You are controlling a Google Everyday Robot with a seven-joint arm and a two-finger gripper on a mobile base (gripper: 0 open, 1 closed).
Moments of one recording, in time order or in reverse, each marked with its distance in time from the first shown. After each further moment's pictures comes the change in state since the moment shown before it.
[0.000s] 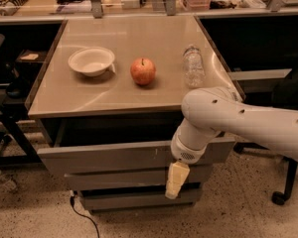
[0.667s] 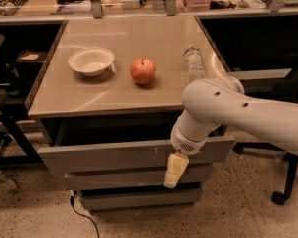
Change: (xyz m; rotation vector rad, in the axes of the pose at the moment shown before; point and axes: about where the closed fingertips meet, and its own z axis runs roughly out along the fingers) arm -0.016 -0.019 -0.025 0.085 -0.023 -0.008
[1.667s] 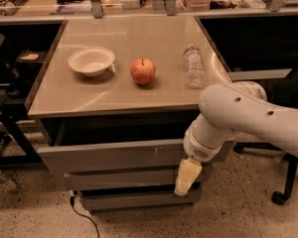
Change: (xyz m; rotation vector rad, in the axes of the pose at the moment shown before) arm 0.029 0.018 -0.018 0.007 0.004 0.053
